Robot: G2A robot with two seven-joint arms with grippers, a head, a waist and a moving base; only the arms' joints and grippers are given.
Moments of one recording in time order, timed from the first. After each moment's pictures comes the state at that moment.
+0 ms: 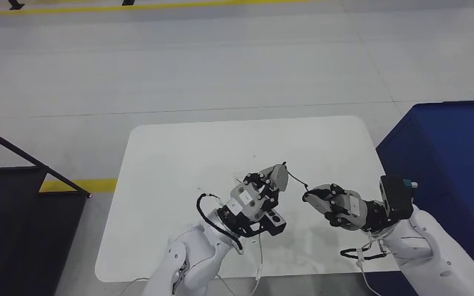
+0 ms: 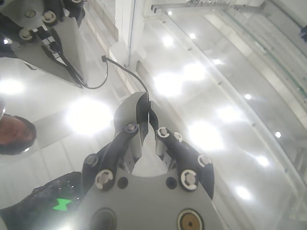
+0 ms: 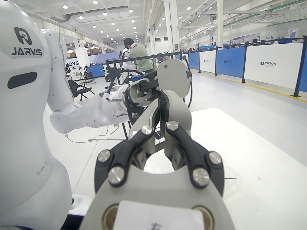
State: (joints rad) left arm 1.43 -1.52 -1.06 -2.00 -2.07 0.37 0.12; right arm -1.52 -0.77 1.43 -1.94 -0.60 -1.01 -0.16
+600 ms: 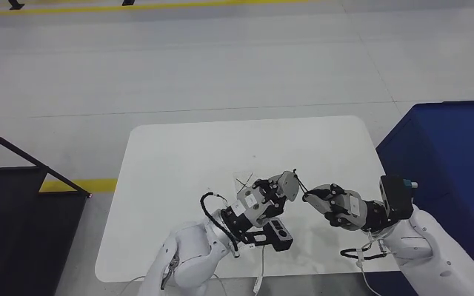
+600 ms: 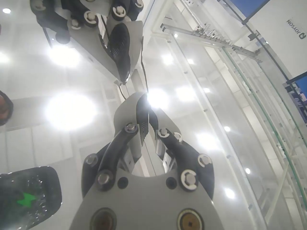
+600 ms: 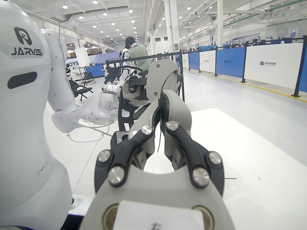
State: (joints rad) left arm 1.41 -1.50 -1.06 -2.03 -2.28 0.43 0.30; right arm -1.52 -0.77 1.43 -1.94 -0.60 -1.01 -0.16
